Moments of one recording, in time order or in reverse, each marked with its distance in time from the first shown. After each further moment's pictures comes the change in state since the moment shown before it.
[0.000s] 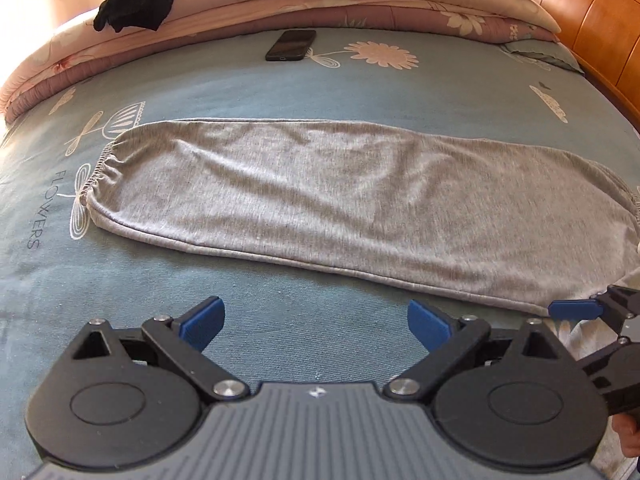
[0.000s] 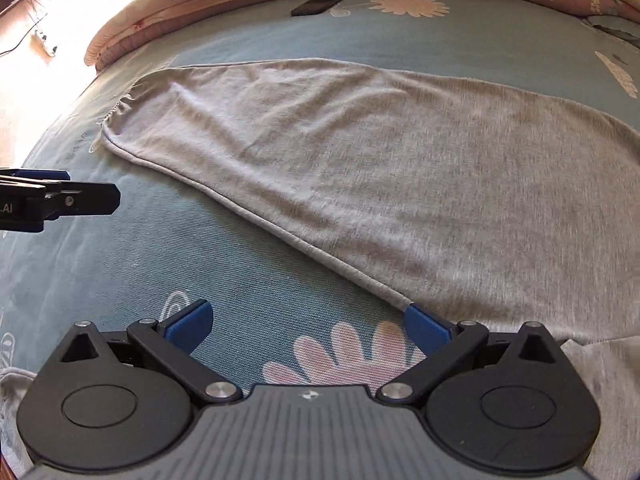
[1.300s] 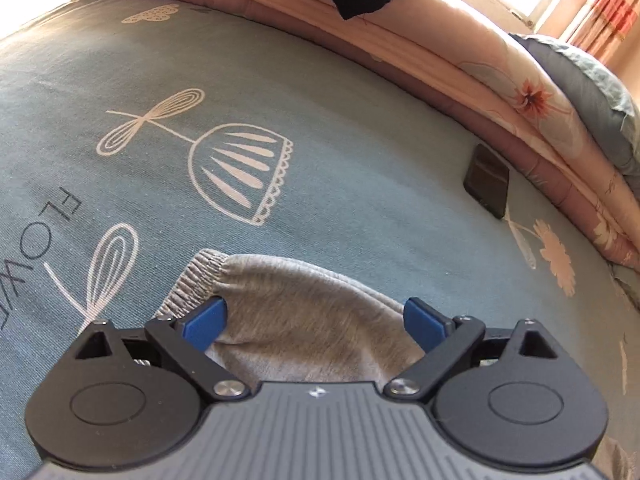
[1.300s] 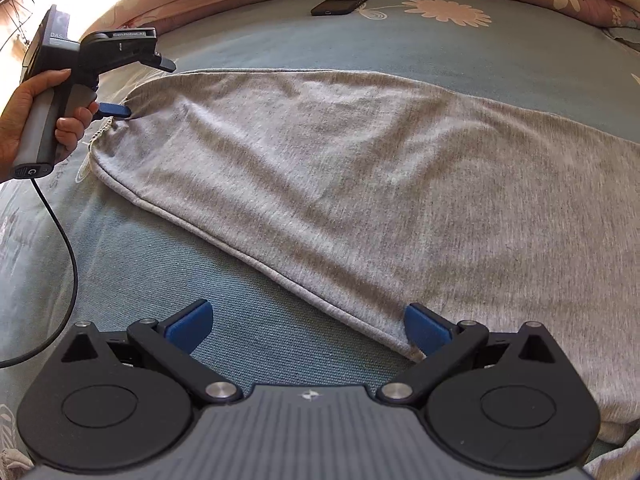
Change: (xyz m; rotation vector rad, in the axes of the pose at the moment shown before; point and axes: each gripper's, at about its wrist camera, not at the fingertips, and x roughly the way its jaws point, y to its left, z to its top) left arm 0.173 0.253 0.139 -0.556 -0.112 -0.121; right arm 0.073 0.069 0.056 0.052 0.008 -0.039
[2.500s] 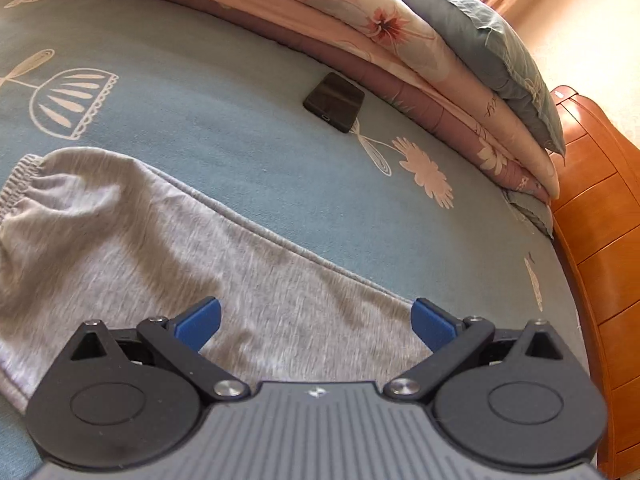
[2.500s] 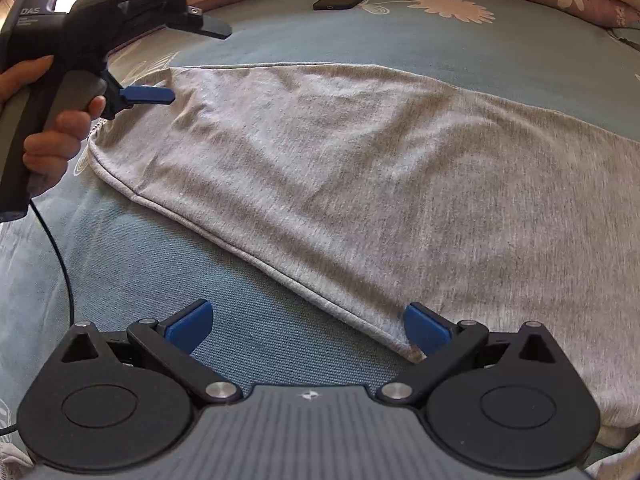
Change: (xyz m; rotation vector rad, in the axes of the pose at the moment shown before) left arm 0.013 -0.071 -0.062 0.156 0.142 -0.275; right arm 0.012 -0.001 0.000 -0.013 0.018 -0.004
